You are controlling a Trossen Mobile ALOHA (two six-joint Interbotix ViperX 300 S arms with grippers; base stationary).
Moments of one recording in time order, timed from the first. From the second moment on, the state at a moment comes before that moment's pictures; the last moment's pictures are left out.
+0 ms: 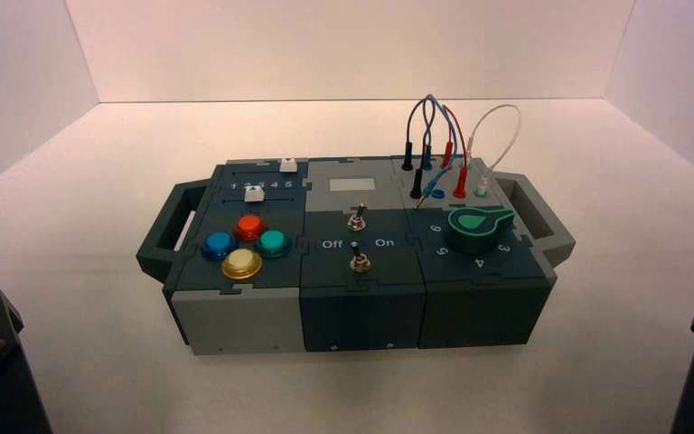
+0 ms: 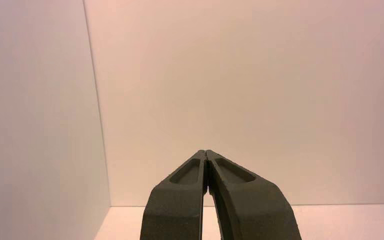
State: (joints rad) left arm 0.00 -0.97 1.17 -0.02 -0.27 0.02; right arm 0.02 -0.97 1.20 0.00 -0.23 0.01
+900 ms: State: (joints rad) left arm -0.10 -0.94 1.10 -0.02 0.01 0.02; right arm 0.09 -0.97 1.14 0.01 -0.06 0.02
